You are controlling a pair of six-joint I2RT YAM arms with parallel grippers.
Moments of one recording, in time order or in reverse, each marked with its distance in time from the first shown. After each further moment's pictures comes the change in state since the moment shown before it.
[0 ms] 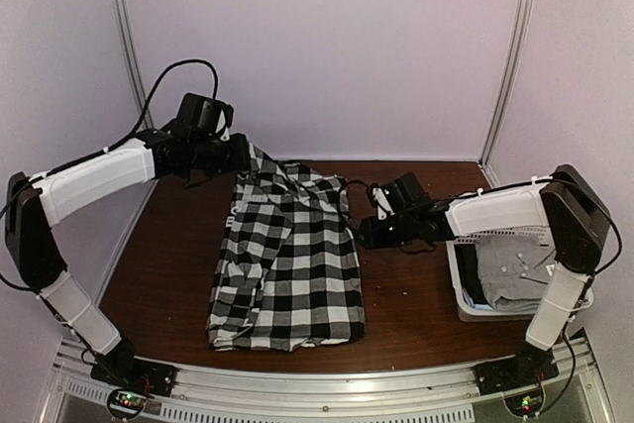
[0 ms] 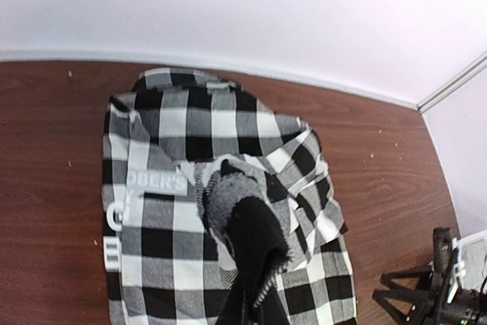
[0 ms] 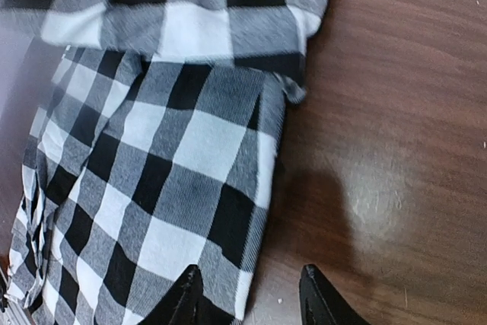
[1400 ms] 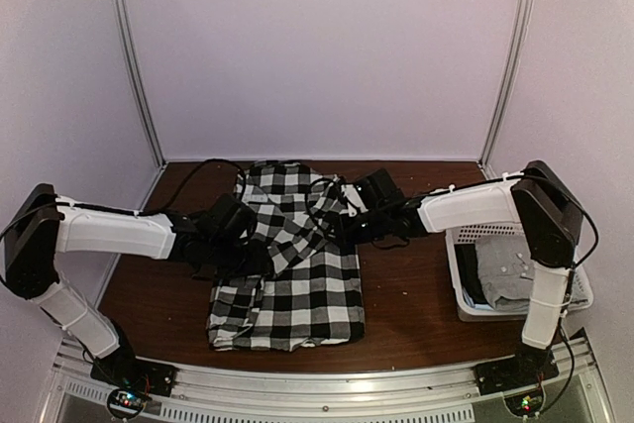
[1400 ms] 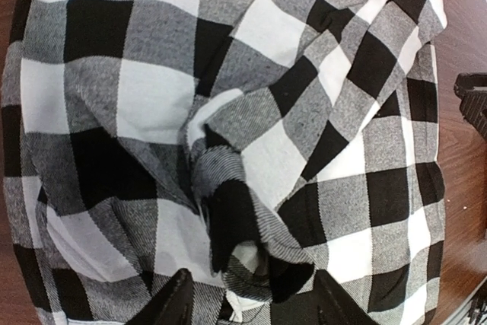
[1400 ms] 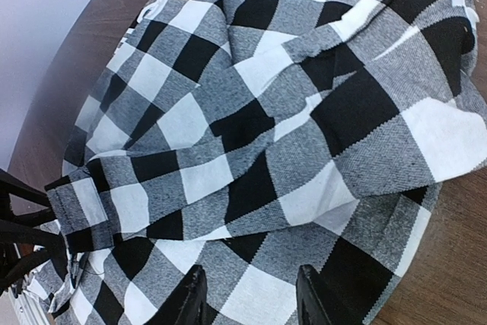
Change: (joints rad) left arm -0.243 -0.049 -0.505 0.098 0.022 -0.271; right arm 0.072 0.136 0.158 0.030 -0.084 -0.034
